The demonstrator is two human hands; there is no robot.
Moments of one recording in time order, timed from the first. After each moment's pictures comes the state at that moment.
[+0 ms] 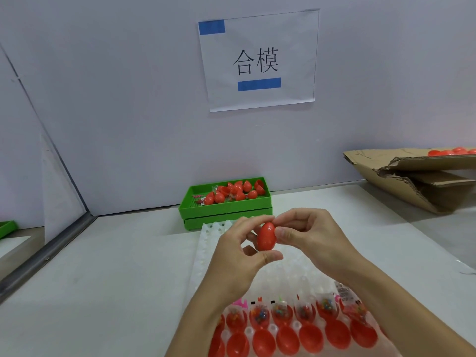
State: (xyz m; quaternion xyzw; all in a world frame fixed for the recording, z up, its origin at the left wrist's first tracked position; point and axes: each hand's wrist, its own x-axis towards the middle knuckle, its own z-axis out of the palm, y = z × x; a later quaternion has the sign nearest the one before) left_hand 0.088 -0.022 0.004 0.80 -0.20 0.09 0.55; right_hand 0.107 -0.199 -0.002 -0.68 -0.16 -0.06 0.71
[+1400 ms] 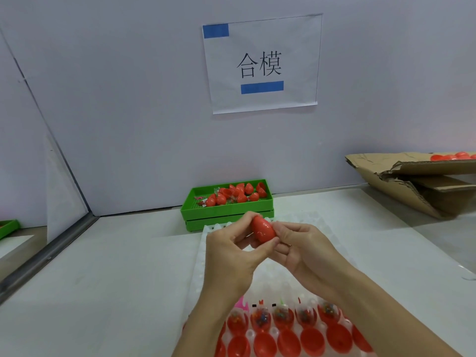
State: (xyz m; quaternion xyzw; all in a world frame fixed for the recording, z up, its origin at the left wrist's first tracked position) left_hand 0.086 -0.024 0.005 0.76 -0.22 0.21 0.57; right_hand 0.093 -0.173 0.003 -0.47 -0.11 0.09 0.87
